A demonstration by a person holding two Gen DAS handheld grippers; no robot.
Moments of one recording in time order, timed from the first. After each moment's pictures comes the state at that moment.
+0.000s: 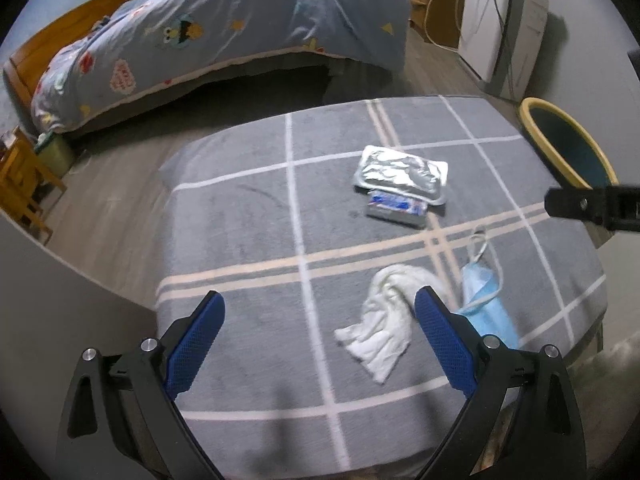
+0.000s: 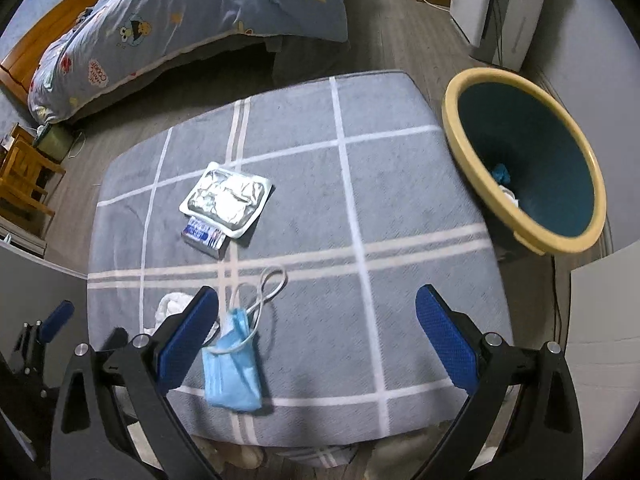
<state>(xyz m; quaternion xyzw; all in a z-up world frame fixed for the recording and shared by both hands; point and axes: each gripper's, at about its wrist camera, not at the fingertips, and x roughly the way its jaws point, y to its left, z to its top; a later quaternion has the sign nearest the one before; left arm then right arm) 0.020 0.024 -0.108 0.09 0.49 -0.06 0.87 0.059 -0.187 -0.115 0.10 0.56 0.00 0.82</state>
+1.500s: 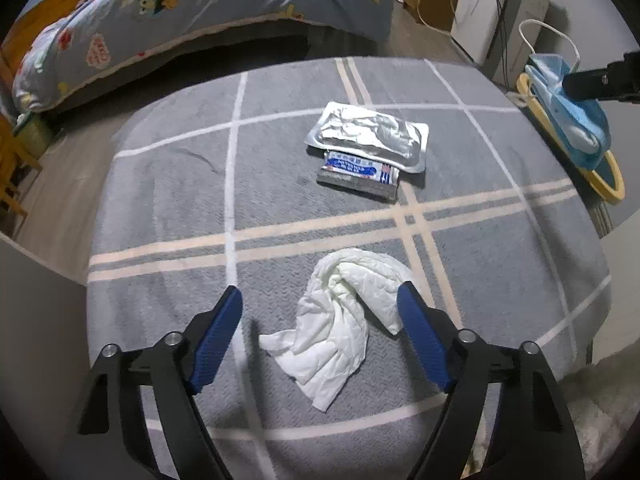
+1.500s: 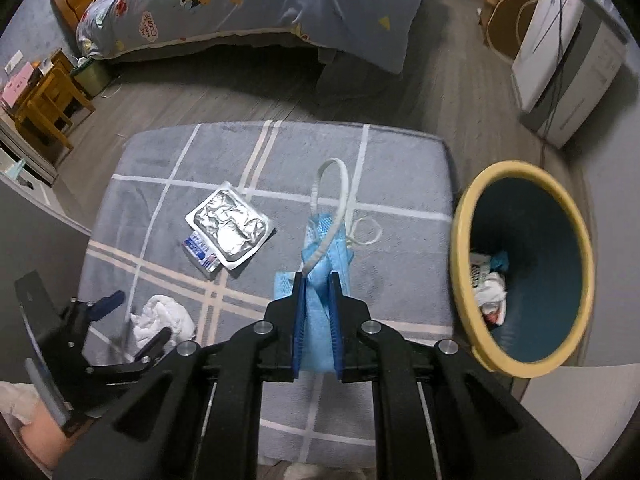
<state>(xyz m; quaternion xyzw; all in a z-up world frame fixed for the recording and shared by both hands) 0.033 -0.014 -0.163 0.06 0.52 -0.09 0.85 0.122 -0.213 -0.071 -0.01 0.56 0.11 0.82</state>
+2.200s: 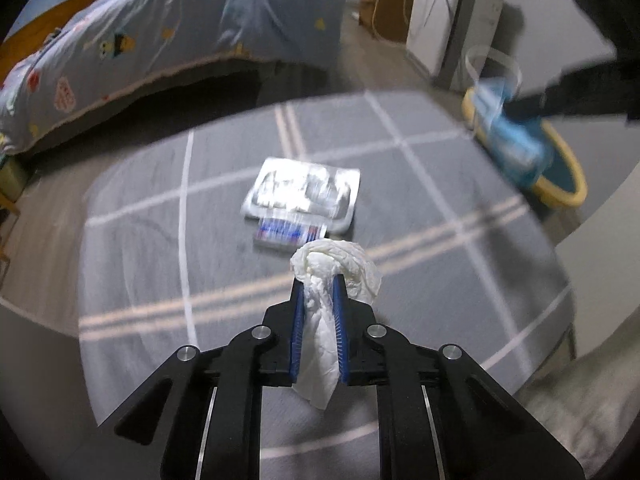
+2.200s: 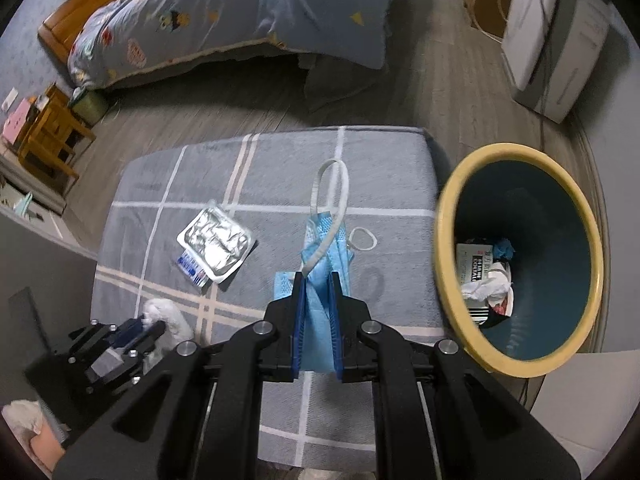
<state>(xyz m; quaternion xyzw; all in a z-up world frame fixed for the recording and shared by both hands) 0.041 -0.049 -0.121 0.07 0.48 -0.16 0.86 0.130 -0.259 -0.069 0.05 0.55 0.09 0.83</state>
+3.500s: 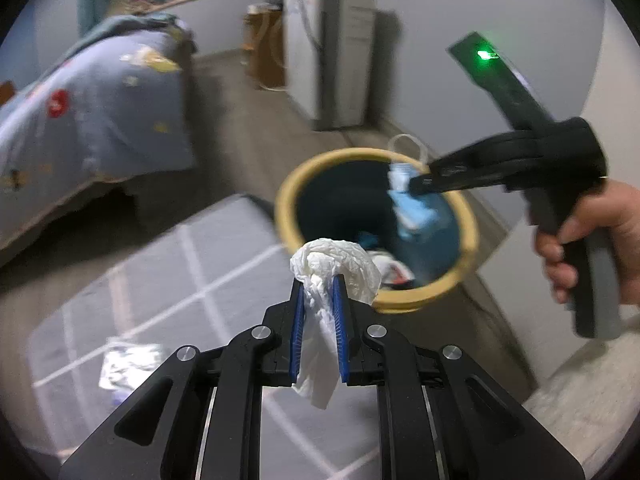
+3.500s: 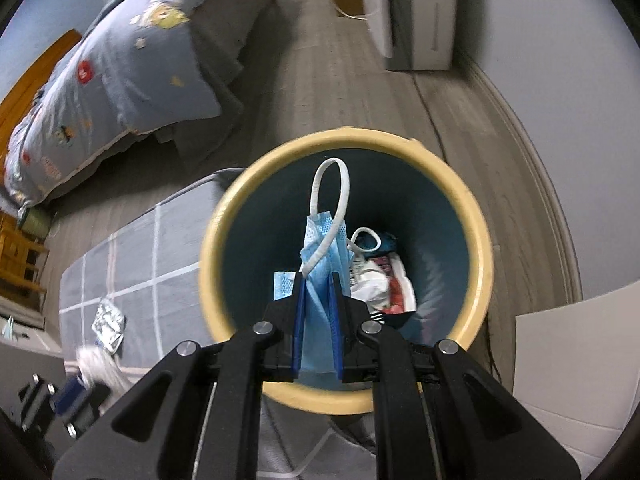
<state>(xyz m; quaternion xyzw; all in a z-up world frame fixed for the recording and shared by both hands) 0.054 -0.256 -0.060 0.13 0.40 -0.32 0.85 0.131 -0.456 -0.094 0.18 0.52 -0.06 0.83</state>
